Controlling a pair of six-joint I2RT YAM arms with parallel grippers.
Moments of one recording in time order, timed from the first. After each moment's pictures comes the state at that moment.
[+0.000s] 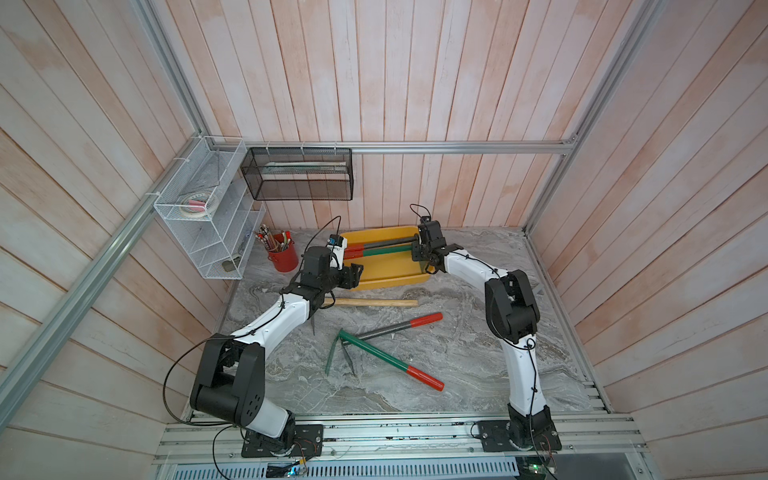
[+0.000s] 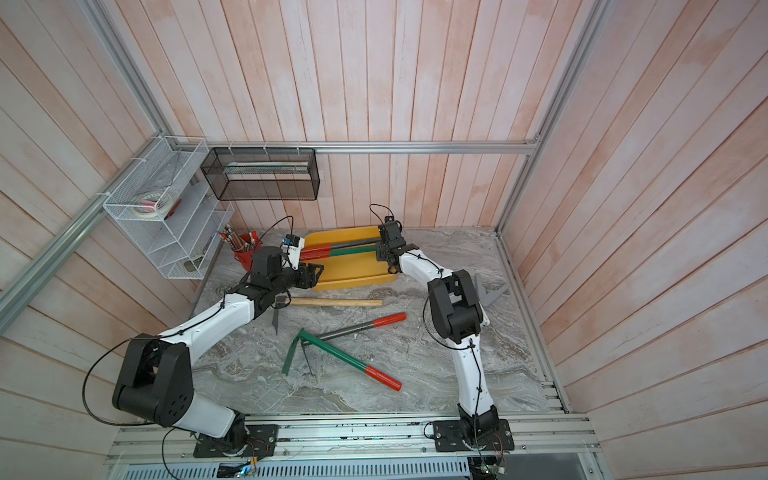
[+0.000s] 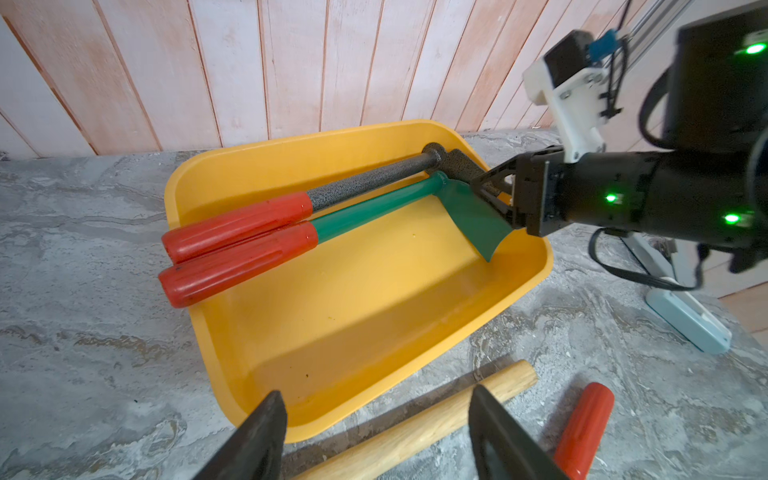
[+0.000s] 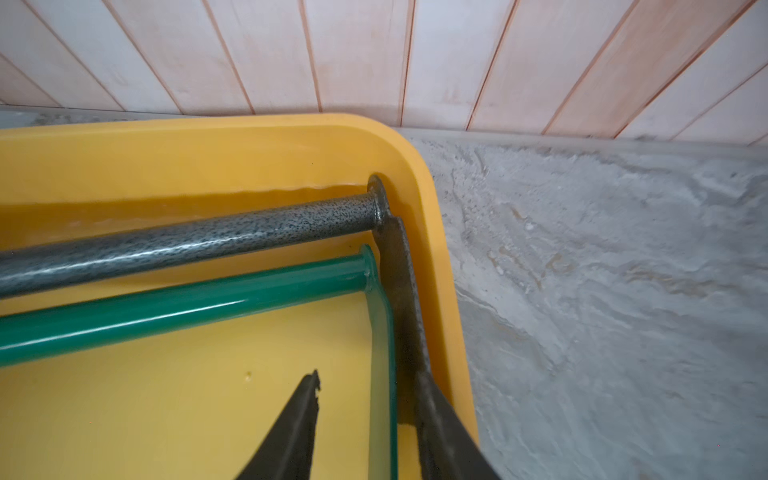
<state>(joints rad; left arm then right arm) -0.29 1.53 1.00 0.02 0.24 -0.15 0.46 2.18 1.72 -0.22 0.23 0.20</state>
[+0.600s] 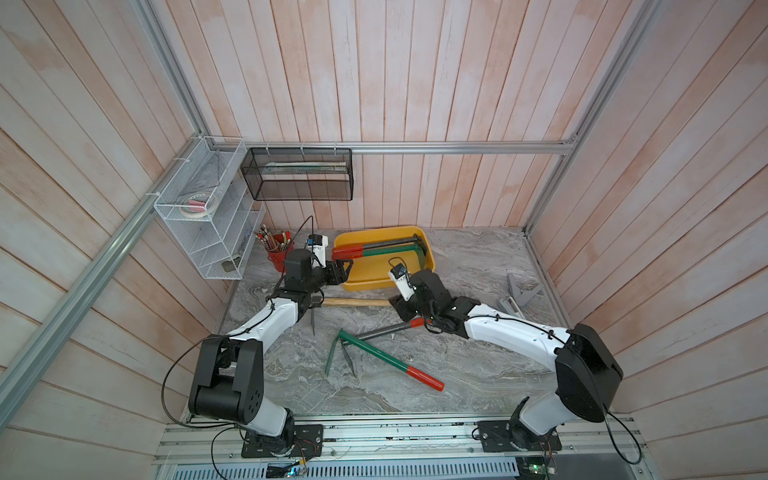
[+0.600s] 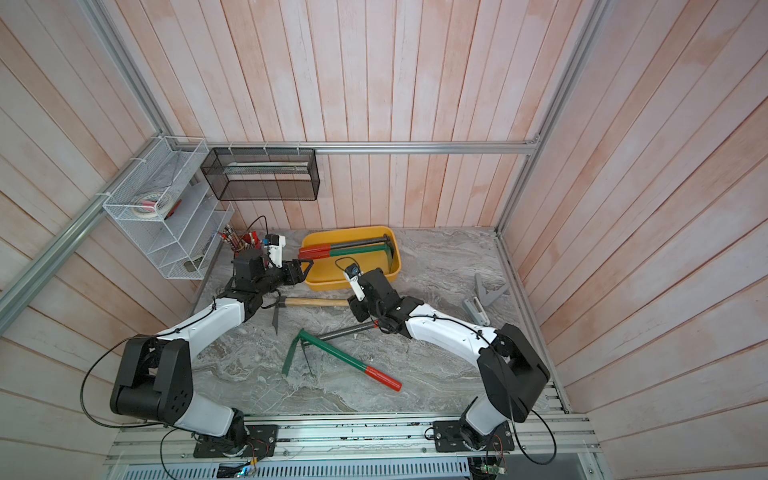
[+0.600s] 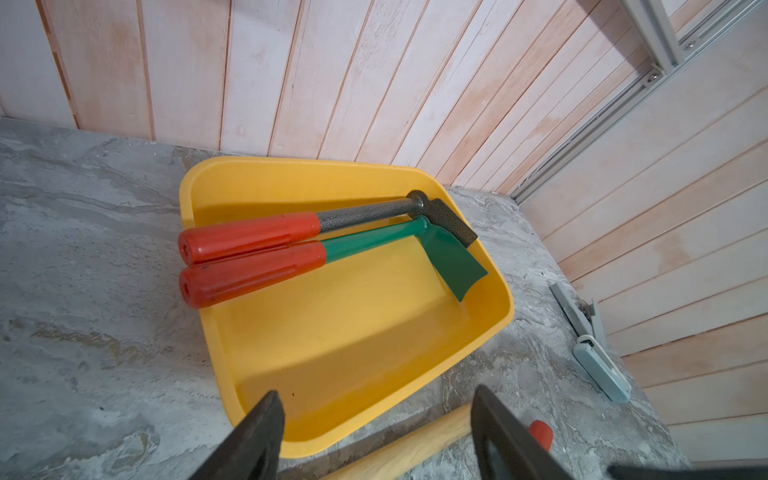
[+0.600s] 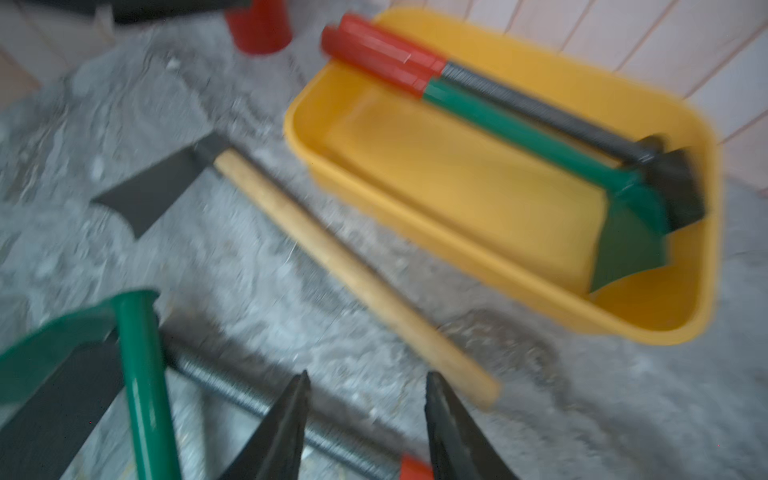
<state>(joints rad) -0.16 1.53 0.91 0.23 0.42 -0.34 0.88 1.58 1.02 -0.17 0.05 0.08</state>
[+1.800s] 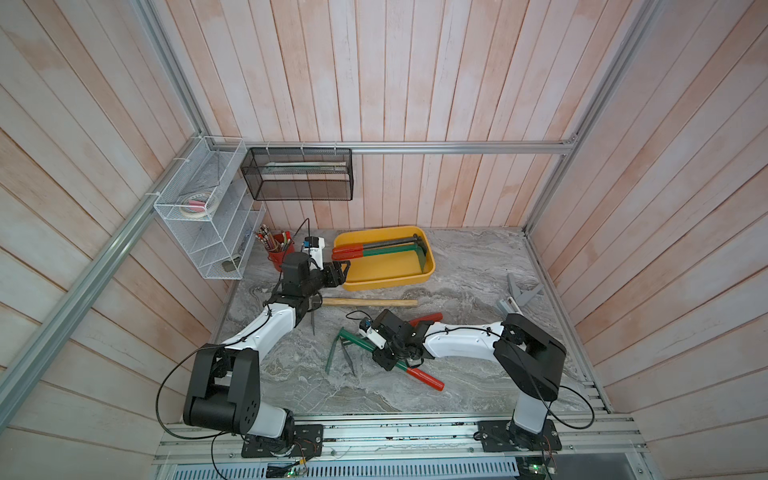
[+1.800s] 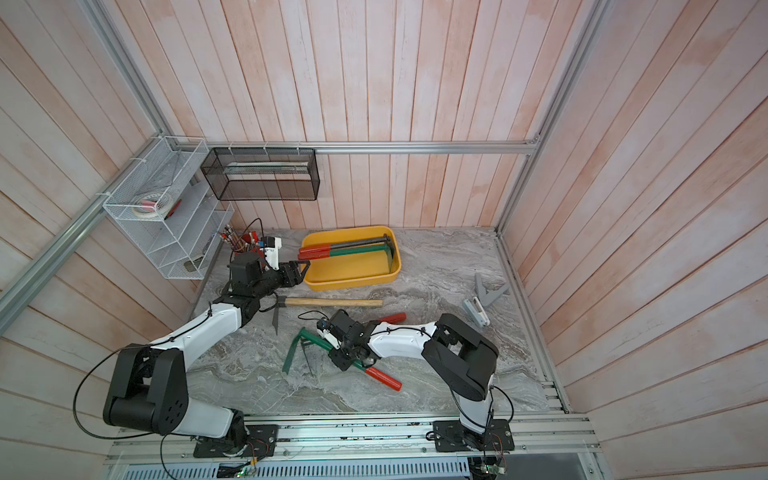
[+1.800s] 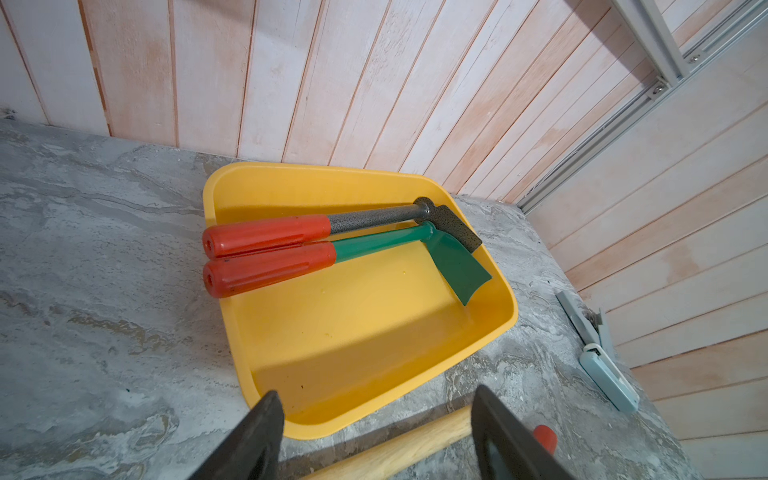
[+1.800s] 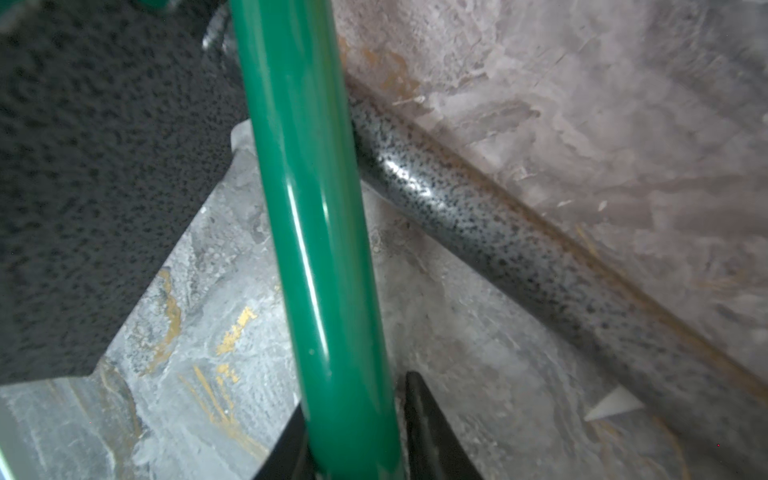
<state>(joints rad) -0.16 1.46 0.86 0.22 0.38 -0.34 1.06 1.84 1.07 -0.29 -0.09 0.14</state>
